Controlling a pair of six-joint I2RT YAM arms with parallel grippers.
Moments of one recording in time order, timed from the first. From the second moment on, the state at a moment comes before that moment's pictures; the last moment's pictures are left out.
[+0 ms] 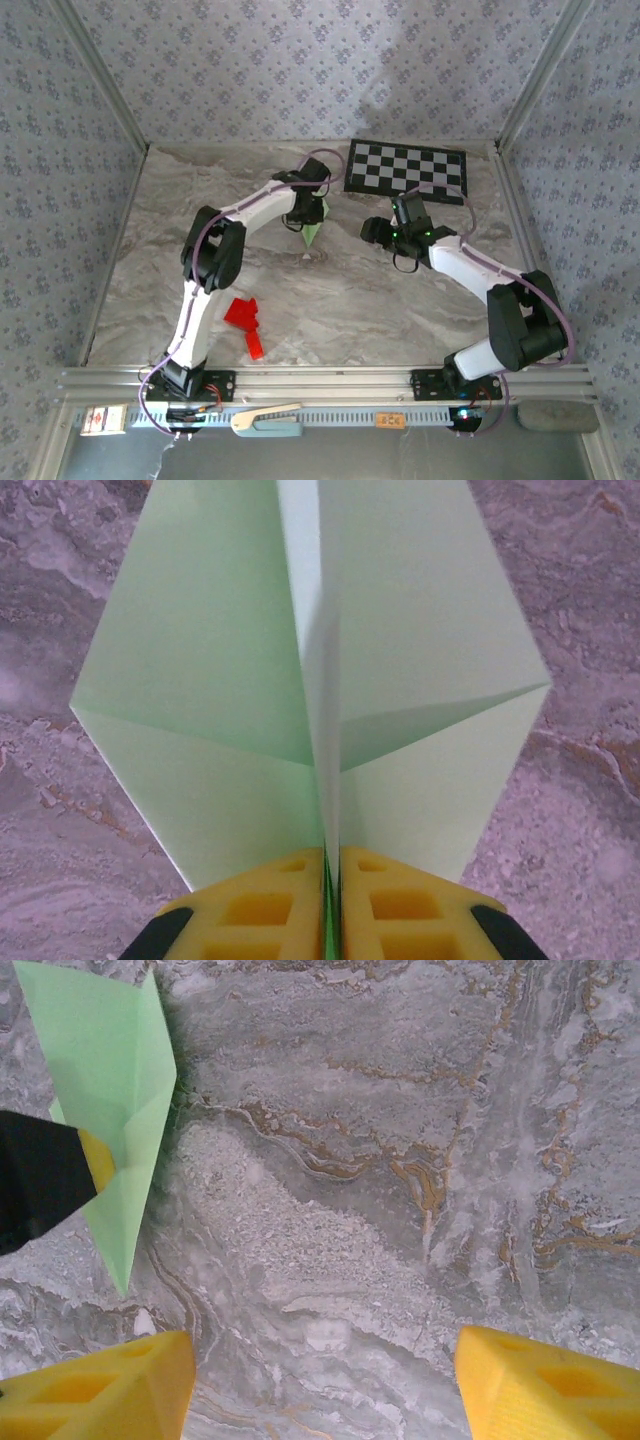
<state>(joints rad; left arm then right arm) -0.60 2.25 1.85 -0.81 -0.11 -0.54 0.39 1.46 0.87 -0.25 -0.12 0.66</state>
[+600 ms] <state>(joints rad) -0.61 2.33 1.94 -0.87 -0.13 -0.57 0.38 1.45 0.86 -0.25 -0.13 0.68</state>
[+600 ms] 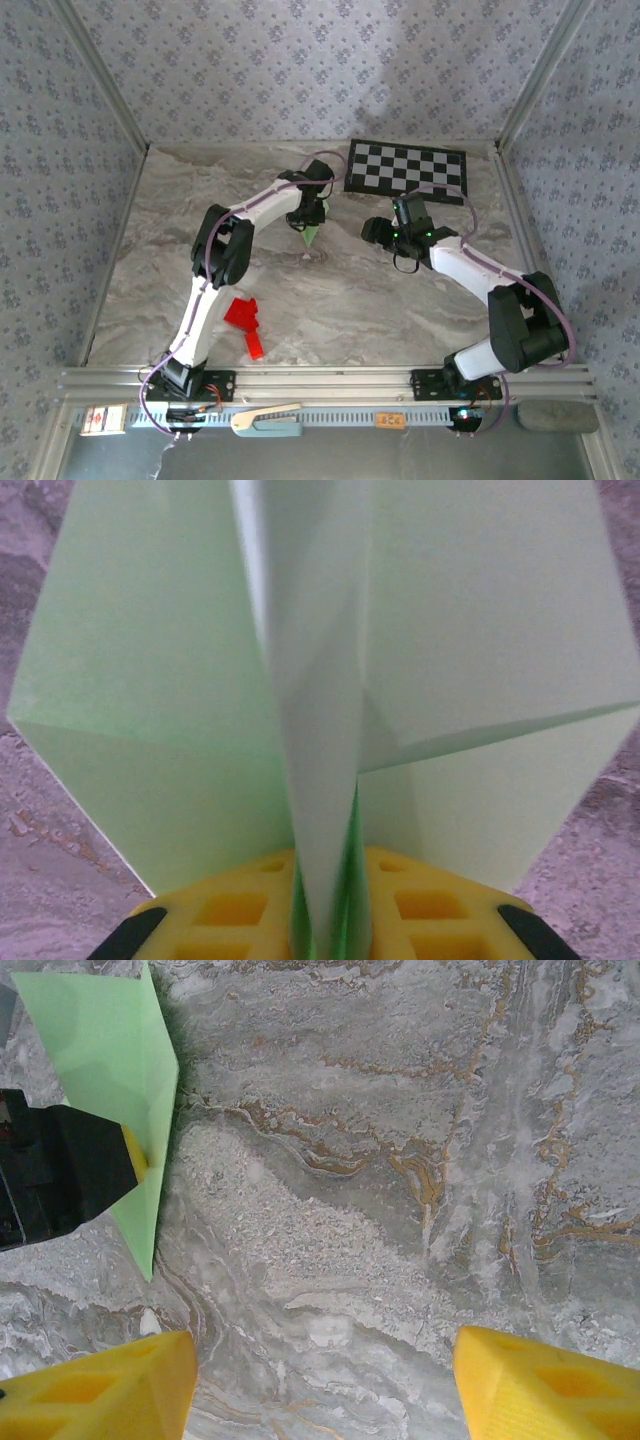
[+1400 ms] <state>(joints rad) -0.62 2.36 1.96 -0.87 -0.17 -0.57 0.38 1.45 0.86 -0.25 -0.13 0.68</state>
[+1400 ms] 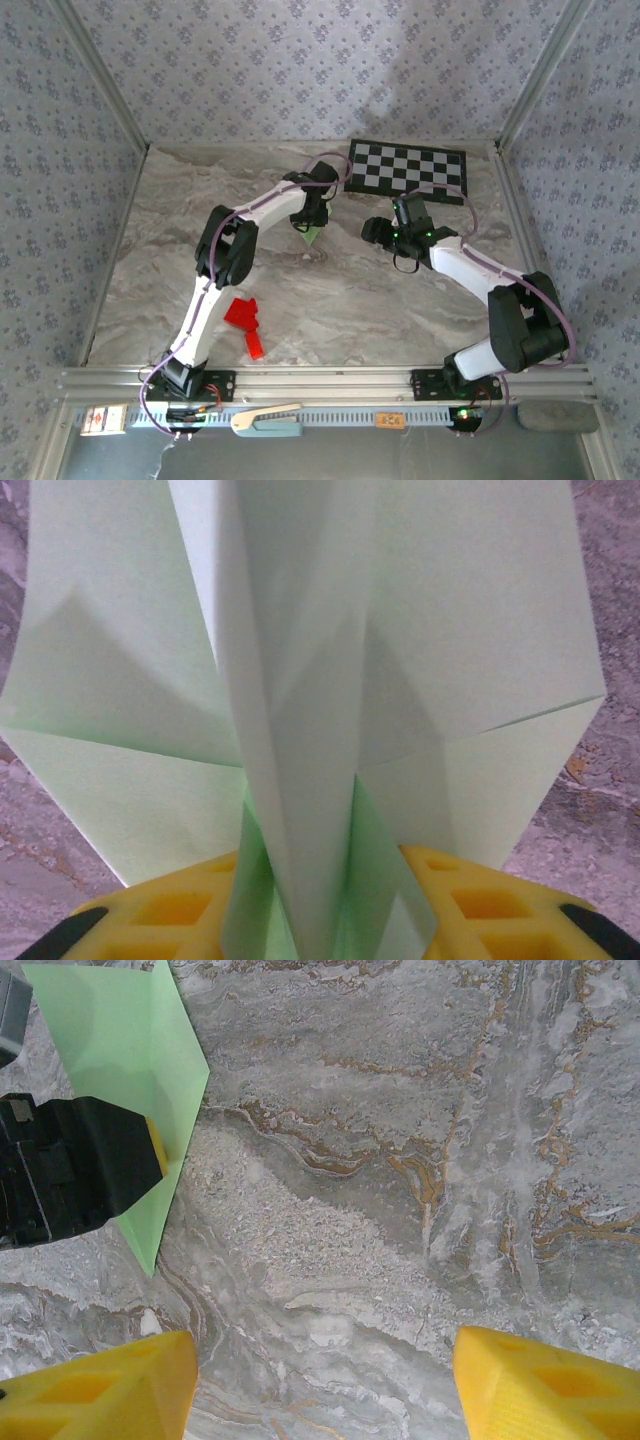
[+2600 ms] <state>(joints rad) -0.64 2.08 1.85 -0.81 -0.24 -0.59 0.38 1.44 0.87 -0.32 -0.10 0.66</state>
